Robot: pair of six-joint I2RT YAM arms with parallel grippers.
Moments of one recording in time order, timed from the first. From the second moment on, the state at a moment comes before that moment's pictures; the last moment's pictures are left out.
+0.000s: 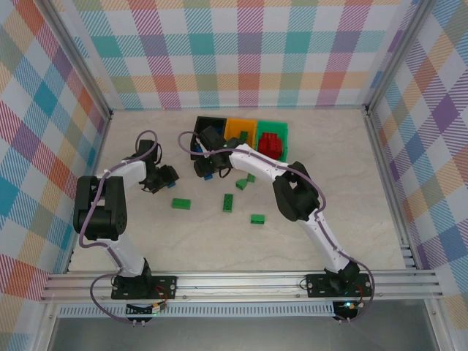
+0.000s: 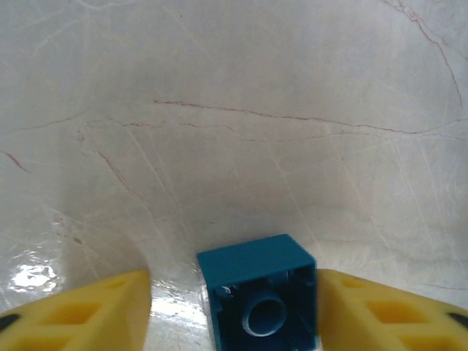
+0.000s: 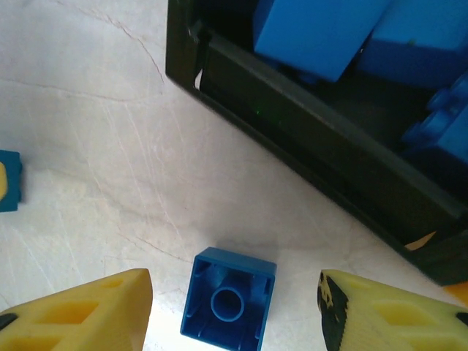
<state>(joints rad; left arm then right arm) -0.02 1.76 1.04 -0.47 0.13 -0.52 0.80 2.42 2.11 -0.70 -0.05 0.27</state>
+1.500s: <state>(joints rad) -0.17 1.80 1.46 -0.44 0.23 -0.56 0.81 1.86 1.34 -0.47 -0.07 0.43</state>
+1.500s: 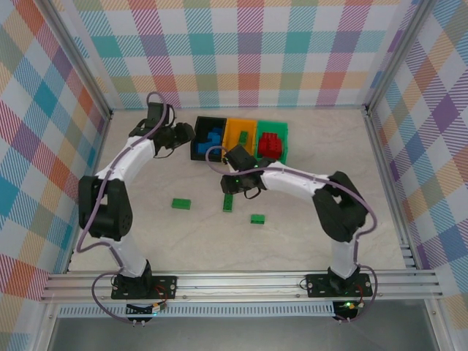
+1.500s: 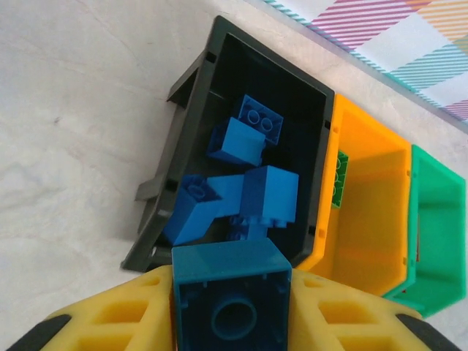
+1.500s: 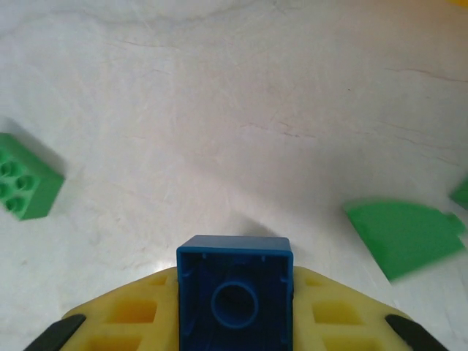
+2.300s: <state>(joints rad) -0.24 1.55 1.18 -0.39 0.06 -0.56 0.77 2.05 1.80 -0.52 -0.04 0.44</state>
